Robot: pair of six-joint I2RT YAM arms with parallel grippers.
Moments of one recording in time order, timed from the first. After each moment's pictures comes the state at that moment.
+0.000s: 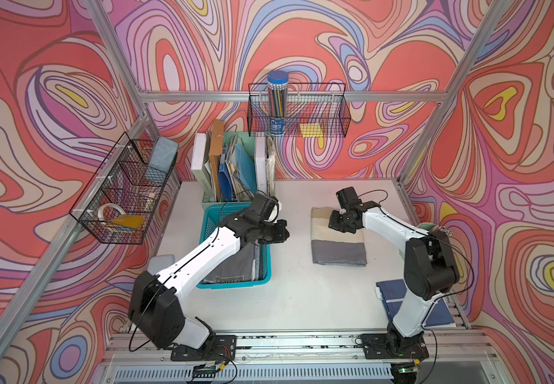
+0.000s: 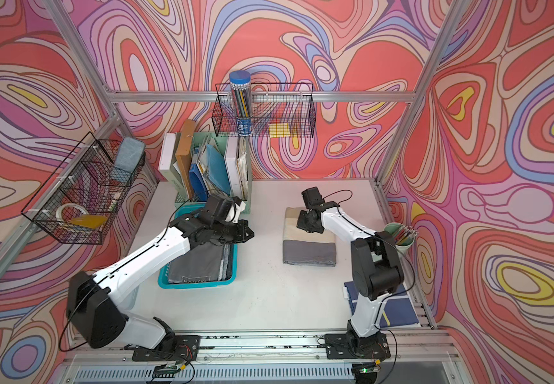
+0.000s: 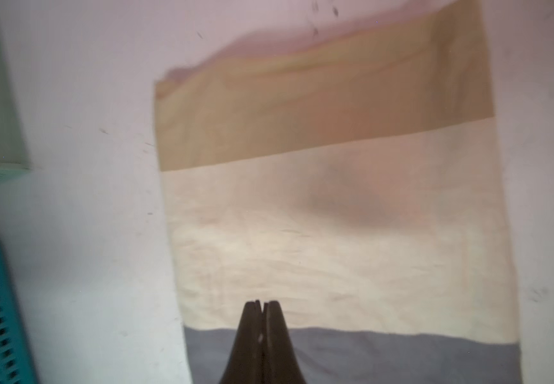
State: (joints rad) left arm -0.62 1.55 1.33 -0.64 0.30 -0.61; right arm 0.31 1.88 1.34 -0.63 0.01 0.54
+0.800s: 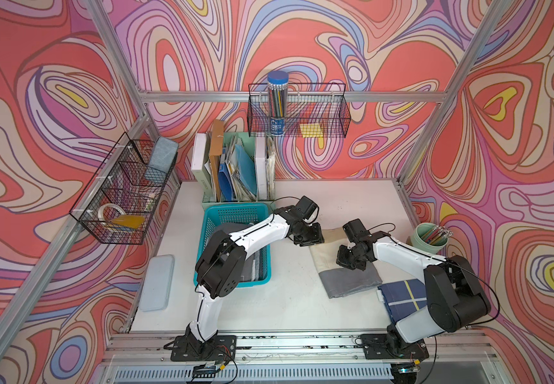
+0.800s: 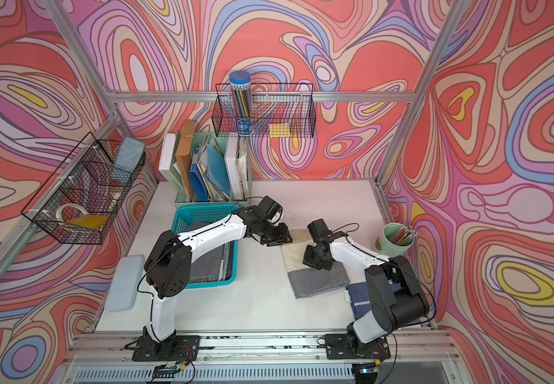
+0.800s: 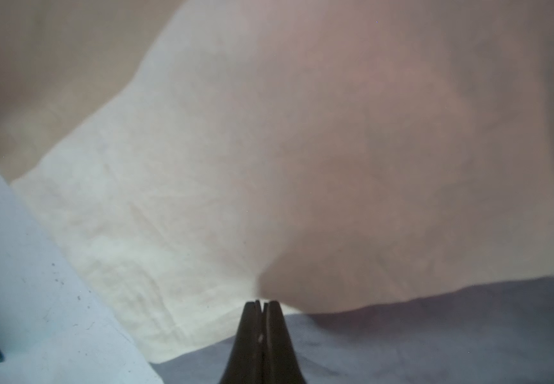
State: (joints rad) left arm -0.75 2.03 1.63 -0.63 0.32 -0.76; right arm 0.34 1.54 0.89 -0.65 -0.10 0.63
